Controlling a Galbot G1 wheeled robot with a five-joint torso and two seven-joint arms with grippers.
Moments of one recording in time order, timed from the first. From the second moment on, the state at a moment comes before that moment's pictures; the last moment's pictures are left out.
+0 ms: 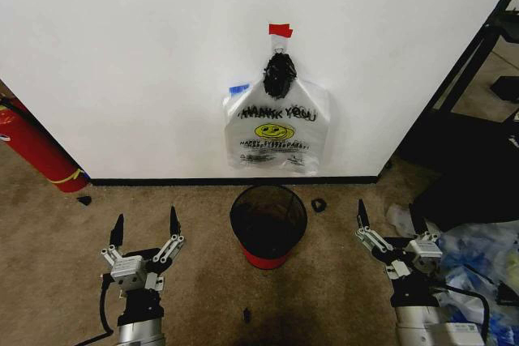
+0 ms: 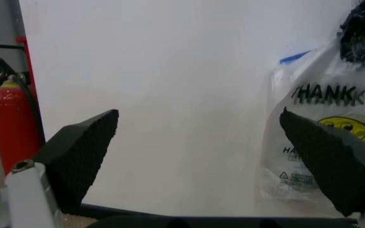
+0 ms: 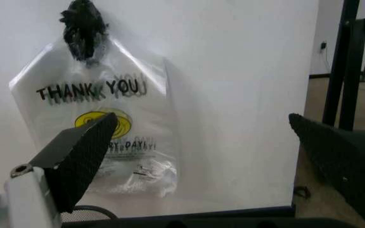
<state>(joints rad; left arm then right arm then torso) 1.86 -1.45 -0.43 -2.30 0.06 -0.41 -0.33 -1.82 1.42 0.54 2.31 0.16 0.26 0.09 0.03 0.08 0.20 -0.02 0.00</state>
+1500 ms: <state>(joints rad) 1.94 -1.53 -0.48 -2.34 0.12 -0.41 -0.35 -0.78 1.35 0.11 1.64 0.25 0.15 0.05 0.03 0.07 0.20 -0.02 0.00</state>
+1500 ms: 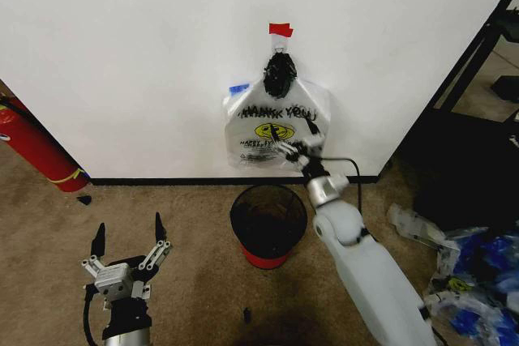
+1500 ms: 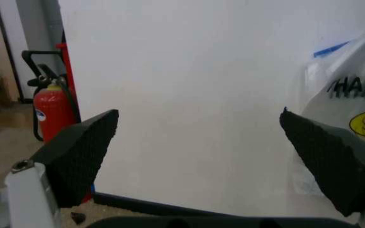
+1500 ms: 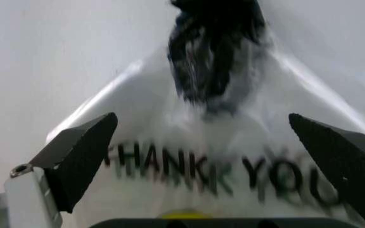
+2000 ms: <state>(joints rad) 1.94 -1.54 -0.48 -2.35 0.13 -0.42 -0.36 -0.64 1.41 0.08 1.52 0.17 0.15 0.07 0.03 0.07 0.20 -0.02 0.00</state>
